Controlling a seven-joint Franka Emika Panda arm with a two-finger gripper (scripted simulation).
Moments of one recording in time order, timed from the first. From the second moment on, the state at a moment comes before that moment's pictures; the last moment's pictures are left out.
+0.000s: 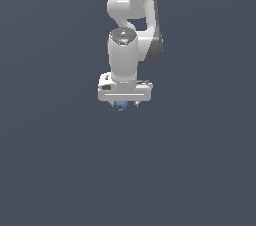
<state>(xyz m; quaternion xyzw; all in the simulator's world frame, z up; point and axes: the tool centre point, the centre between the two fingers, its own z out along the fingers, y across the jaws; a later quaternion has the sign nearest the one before) -0.017 -0.014 0.161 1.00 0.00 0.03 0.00</state>
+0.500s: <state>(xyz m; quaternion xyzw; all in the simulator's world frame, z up) -0.079 -0.028 0.112 1.00 -0.02 0.01 0.00</state>
